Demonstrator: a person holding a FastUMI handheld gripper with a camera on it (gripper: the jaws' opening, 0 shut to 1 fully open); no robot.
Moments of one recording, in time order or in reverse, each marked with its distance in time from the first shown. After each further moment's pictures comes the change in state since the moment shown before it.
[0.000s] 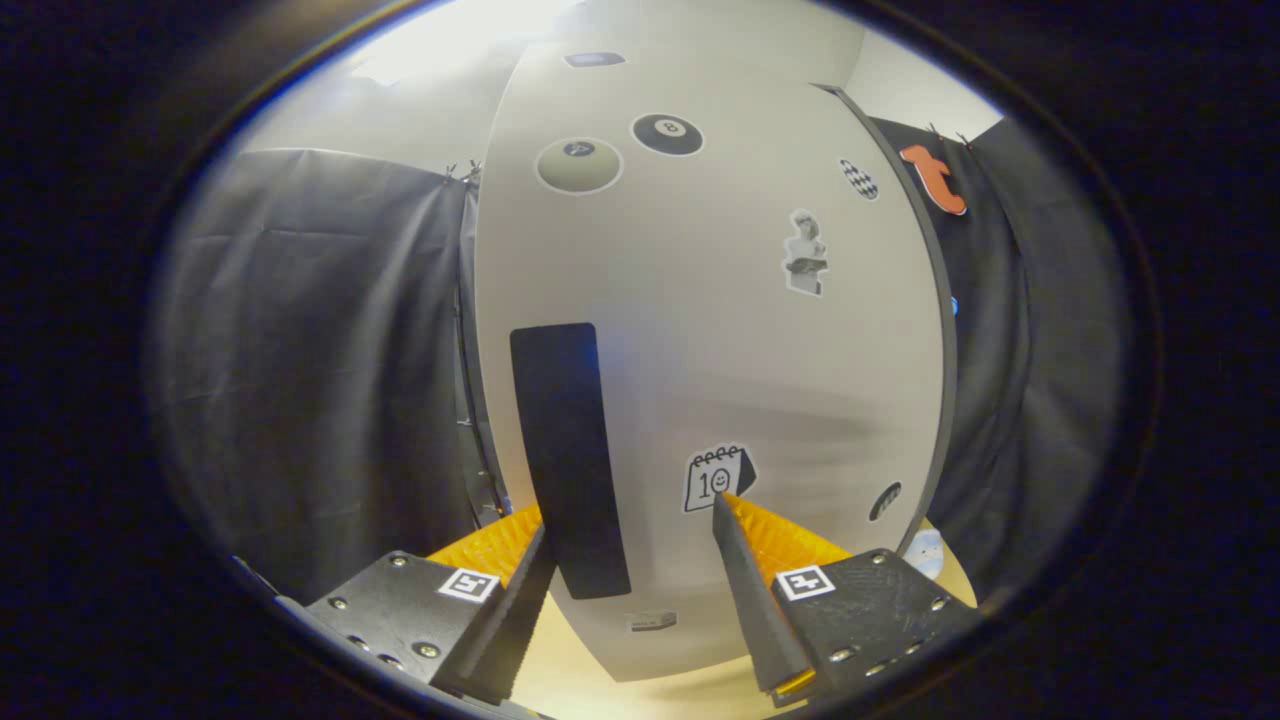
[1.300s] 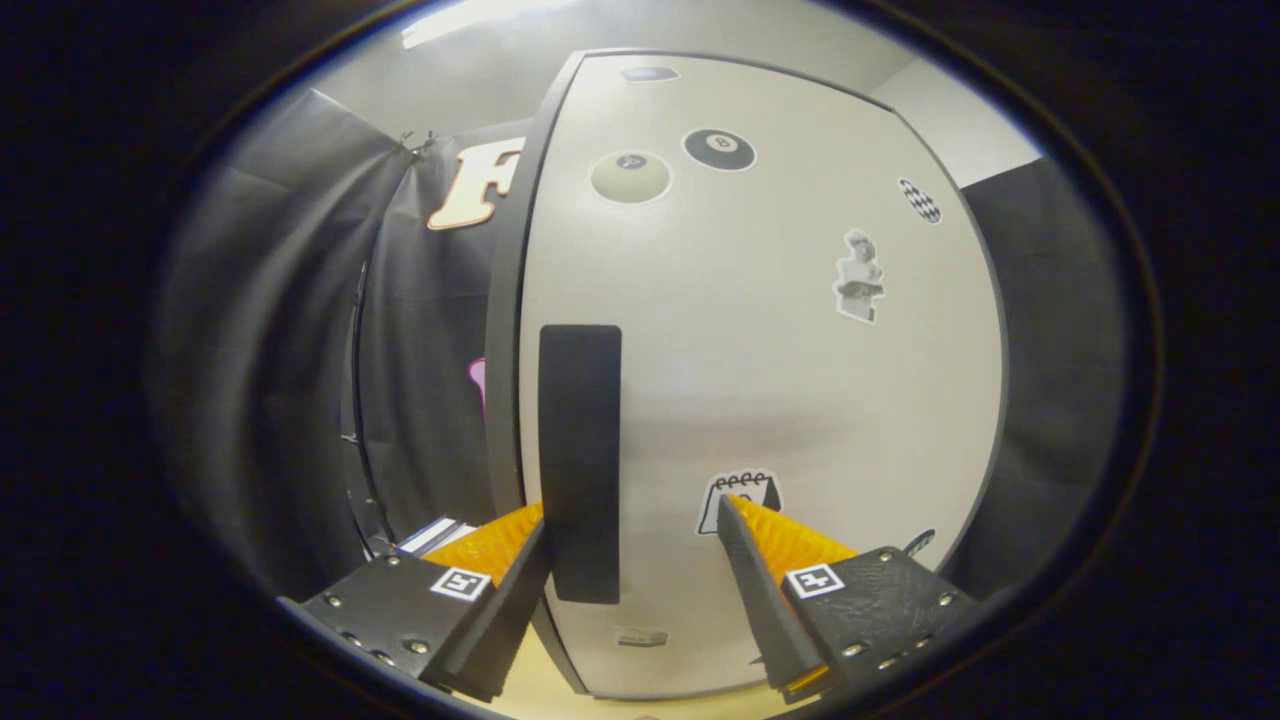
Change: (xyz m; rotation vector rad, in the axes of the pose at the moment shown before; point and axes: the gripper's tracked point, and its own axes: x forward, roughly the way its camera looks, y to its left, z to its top) arm 0.133 0.012 0.008 -0.090 -0.104 -0.277
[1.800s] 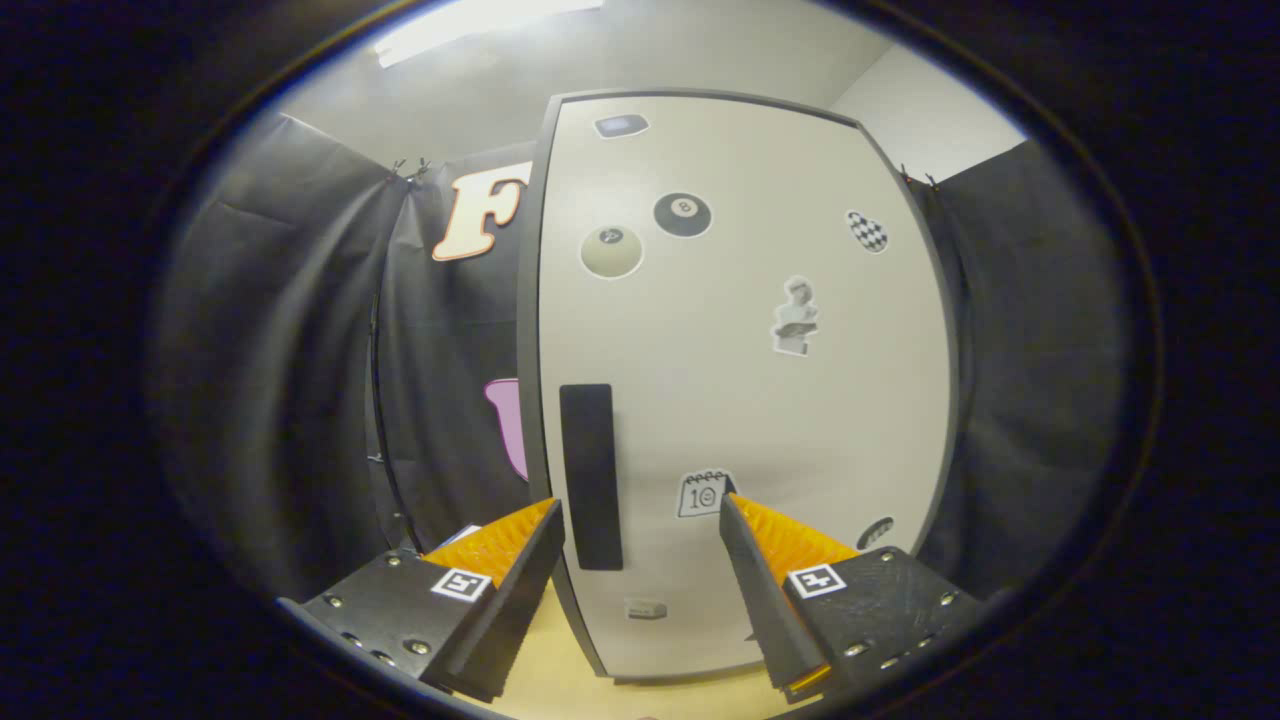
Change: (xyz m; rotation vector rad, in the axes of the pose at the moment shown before) arm -0.081 -0.020 0.027 0.050 0.007 -0.001
